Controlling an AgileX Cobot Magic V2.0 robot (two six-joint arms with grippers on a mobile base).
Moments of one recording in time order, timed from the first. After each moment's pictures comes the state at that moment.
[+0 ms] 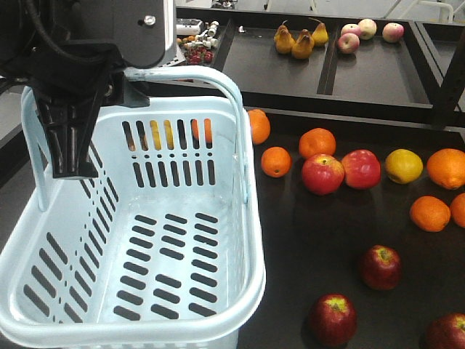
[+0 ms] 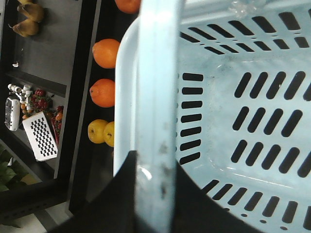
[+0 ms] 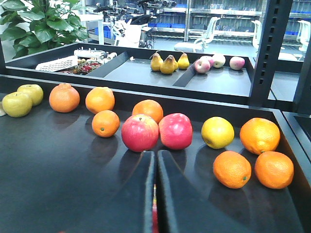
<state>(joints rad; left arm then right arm) -0.76 1.43 -1.79 0.19 1.29 0.87 0.04 -0.01 0.03 -0.12 0.14 0.03</state>
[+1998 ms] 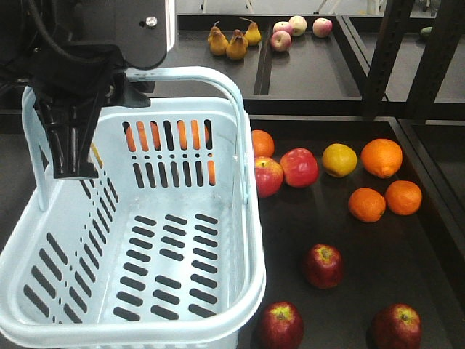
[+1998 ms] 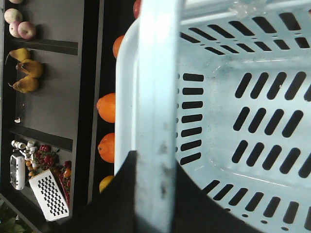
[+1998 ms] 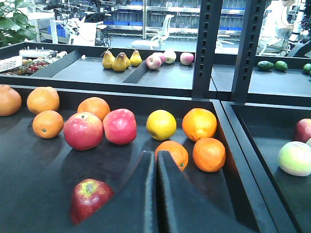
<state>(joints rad) -0.76 1.43 -1.79 0.19 1.29 0.87 0.04 -0.01 0.03 -0.12 0.14 0.03</state>
